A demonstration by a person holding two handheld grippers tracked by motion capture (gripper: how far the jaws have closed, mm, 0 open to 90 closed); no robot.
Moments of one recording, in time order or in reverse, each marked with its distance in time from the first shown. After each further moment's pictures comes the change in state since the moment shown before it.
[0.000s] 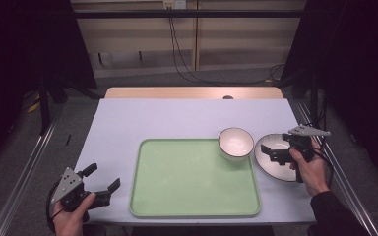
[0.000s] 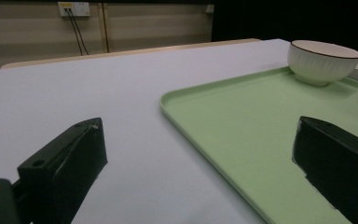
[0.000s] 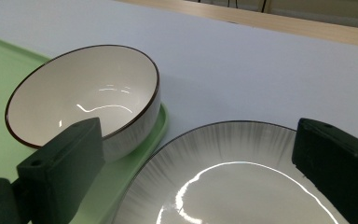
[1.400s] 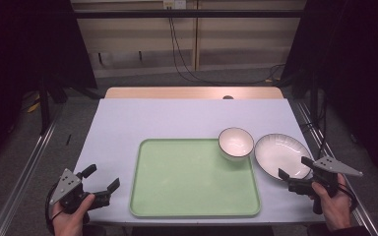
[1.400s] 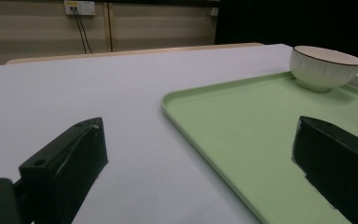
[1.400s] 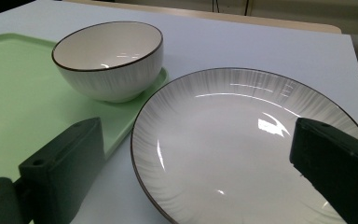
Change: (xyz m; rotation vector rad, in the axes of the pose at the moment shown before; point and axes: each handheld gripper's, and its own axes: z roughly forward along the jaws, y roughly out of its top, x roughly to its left) left arm -0.002 0.000 -0.003 -0.009 0.016 -0.026; right arm 0.014 -0.062 -0.071 -0.102 -0.054 0.029
